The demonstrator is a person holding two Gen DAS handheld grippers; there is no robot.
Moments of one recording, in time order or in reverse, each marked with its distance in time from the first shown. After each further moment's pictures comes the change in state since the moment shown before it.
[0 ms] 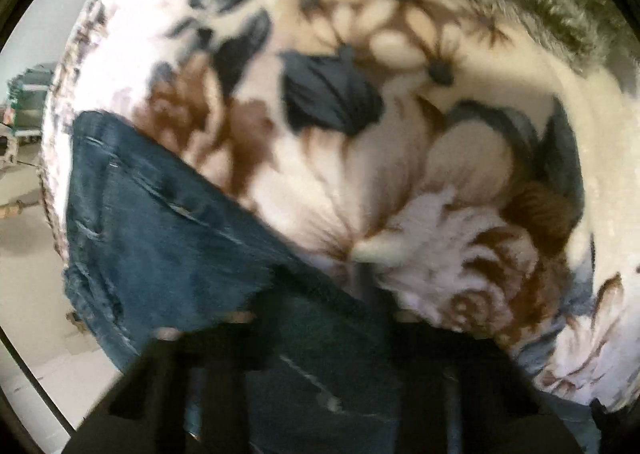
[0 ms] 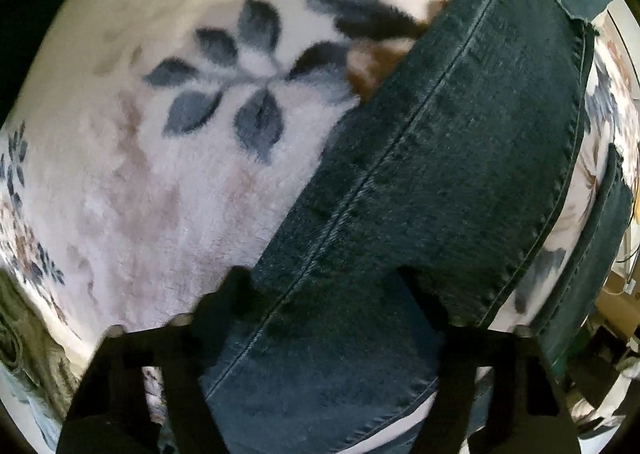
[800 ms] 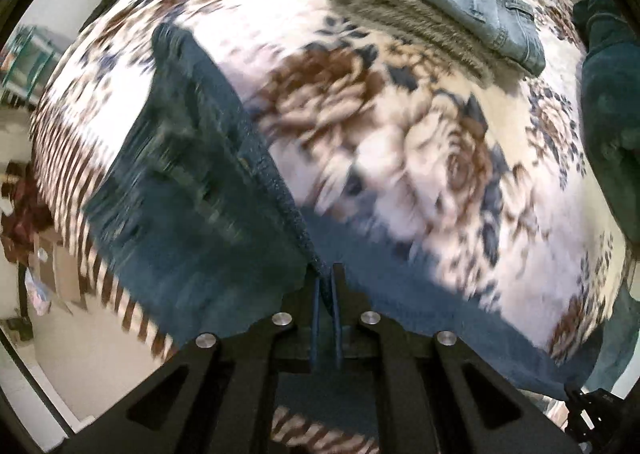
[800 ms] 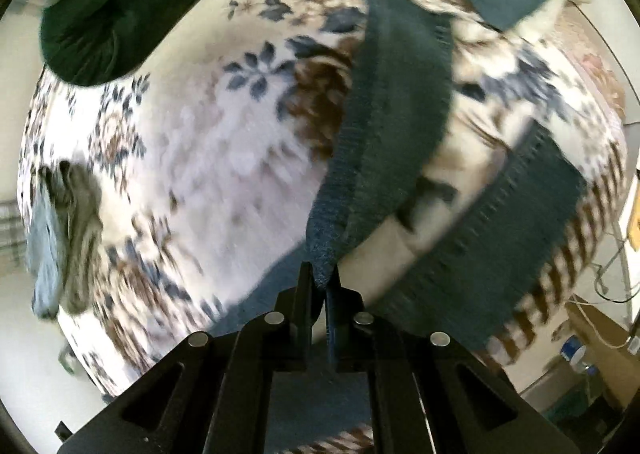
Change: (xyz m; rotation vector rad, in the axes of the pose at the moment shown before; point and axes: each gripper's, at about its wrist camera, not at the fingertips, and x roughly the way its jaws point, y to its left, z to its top) left arm -0.080 0.175 -0.191 -0.069 -0.217 -0.310; right arm -0.103 -0.137 -0.120 -0.226 -0.131 0.200
